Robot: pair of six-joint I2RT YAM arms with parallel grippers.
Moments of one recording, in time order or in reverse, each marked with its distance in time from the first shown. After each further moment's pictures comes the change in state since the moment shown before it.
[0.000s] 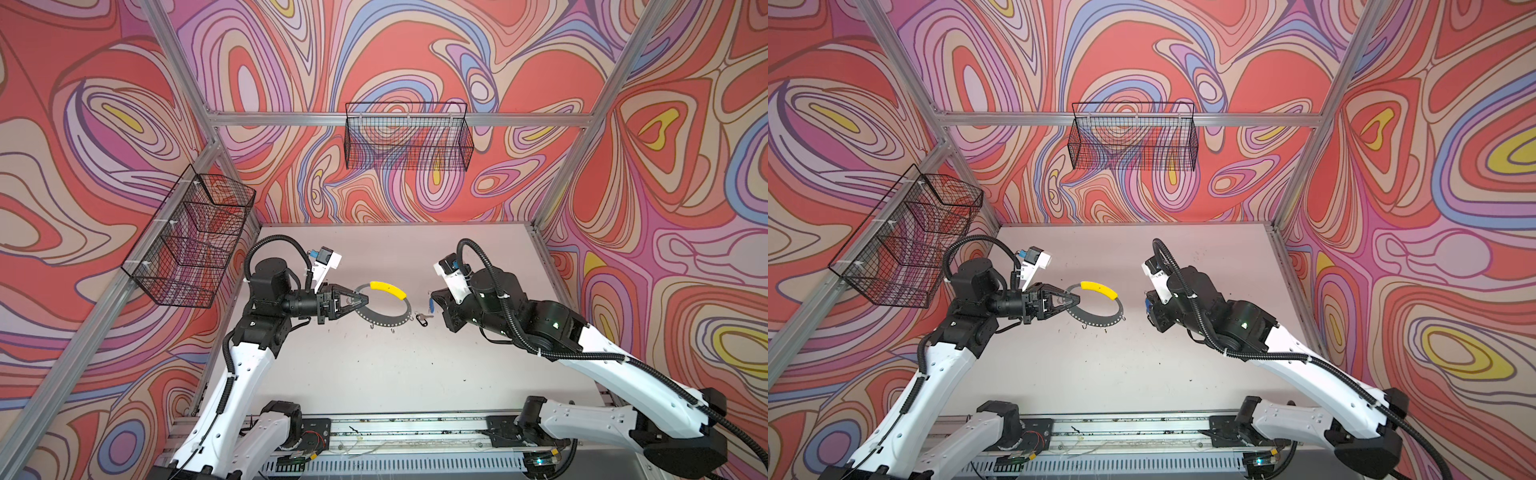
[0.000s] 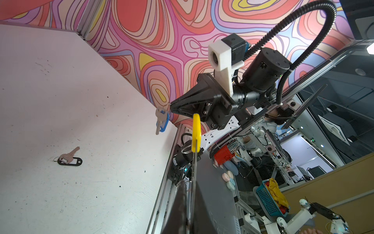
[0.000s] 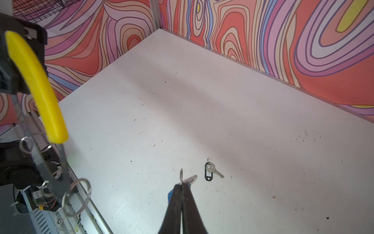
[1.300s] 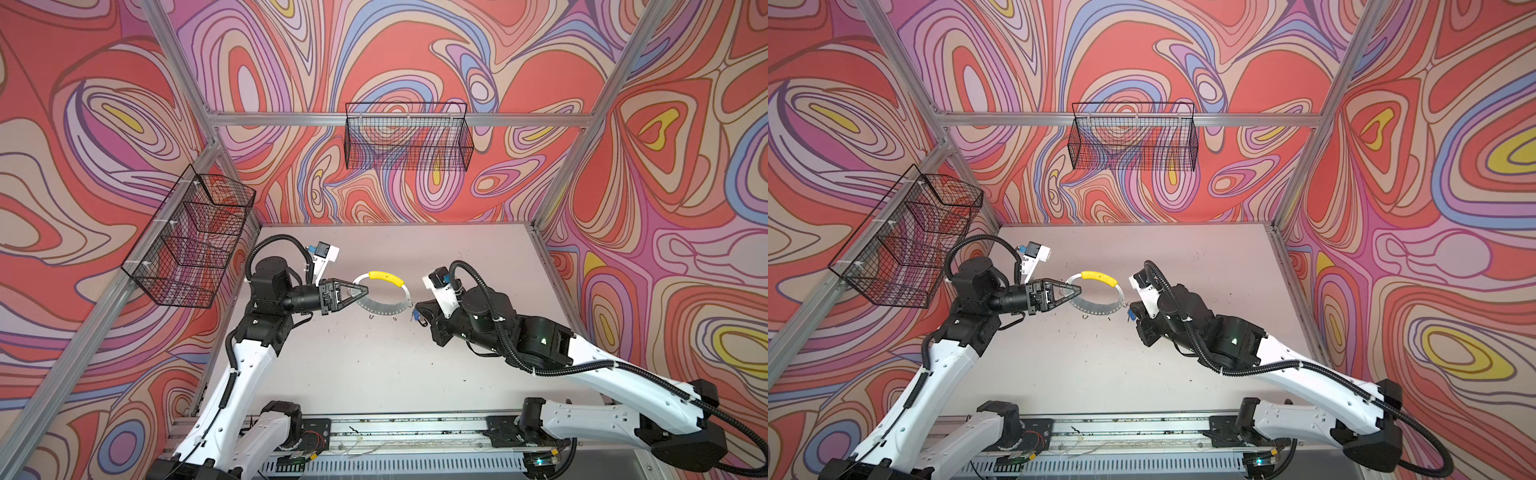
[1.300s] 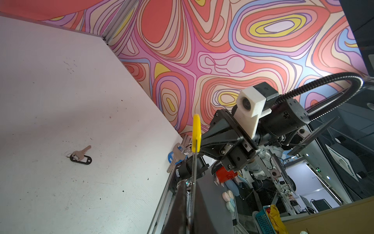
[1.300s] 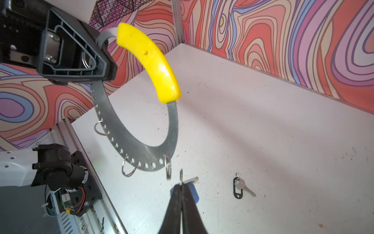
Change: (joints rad) left arm 0.000 0.019 -0.014 0.095 -0.132 -0.160; right arm 0.125 -0.016 -0.113 0.182 0.028 0.080
